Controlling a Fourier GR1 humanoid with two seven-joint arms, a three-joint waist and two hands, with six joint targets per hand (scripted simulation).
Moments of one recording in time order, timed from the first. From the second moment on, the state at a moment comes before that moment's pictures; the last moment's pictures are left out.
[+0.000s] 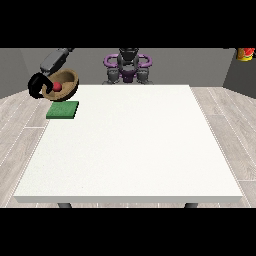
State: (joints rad) left arm -0.55 0.78 0.57 -1.02 0.36 -0.47 -0.05; right arm -0.48 -0.60 -0.40 -0.73 -0.23 -0.01 0.08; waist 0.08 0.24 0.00
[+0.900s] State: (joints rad) left arm -0.54 0.83 0.58 -0.98 0.37 -0.48 -0.13; right arm -0.60 -0.60 -0.44 -0.63 -0.21 -0.16 0.01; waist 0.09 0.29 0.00
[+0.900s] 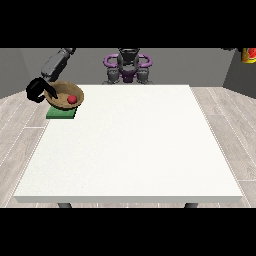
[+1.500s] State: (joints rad) left arm -0.55 0.82 0.55 -1.03 0.39 -0.46 -0.06; right arm -0.64 -0.63 -0.35 -0.55 -0.13 -0.09 0.03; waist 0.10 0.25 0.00
